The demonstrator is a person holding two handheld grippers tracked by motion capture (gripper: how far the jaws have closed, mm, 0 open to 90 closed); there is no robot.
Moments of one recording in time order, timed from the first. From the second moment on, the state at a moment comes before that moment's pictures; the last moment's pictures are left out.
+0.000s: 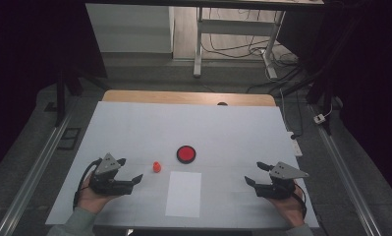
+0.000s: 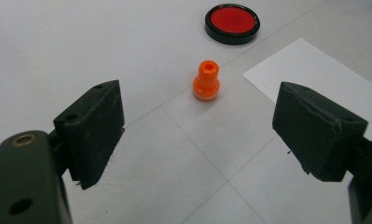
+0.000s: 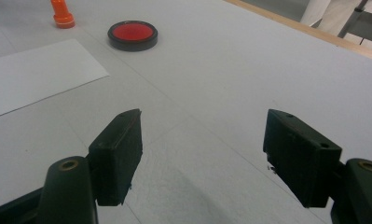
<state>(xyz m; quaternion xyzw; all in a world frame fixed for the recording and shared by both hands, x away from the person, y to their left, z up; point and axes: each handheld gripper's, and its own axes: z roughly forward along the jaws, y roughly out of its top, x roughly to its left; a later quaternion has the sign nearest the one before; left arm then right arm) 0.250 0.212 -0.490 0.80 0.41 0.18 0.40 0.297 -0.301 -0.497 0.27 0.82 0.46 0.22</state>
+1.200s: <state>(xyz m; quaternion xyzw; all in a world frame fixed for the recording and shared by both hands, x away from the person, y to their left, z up) 0.313 0.164 -0.502 0.83 0.38 0.16 0.37 0.293 -0.300 -0.502 0.28 0.82 0.45 0.22</state>
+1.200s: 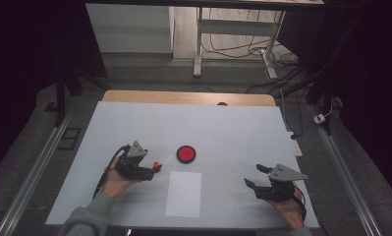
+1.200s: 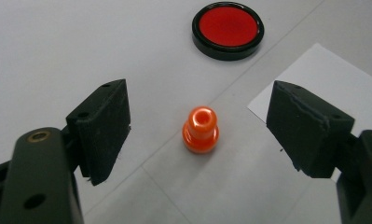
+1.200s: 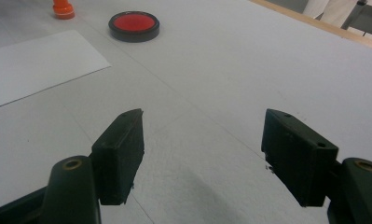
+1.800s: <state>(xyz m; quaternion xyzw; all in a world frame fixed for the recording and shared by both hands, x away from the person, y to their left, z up) 0.320 0.160 -0.515 0.84 0.37 0.16 0.35 0.293 -0.300 -0.503 0.28 0.82 0.45 0.22</state>
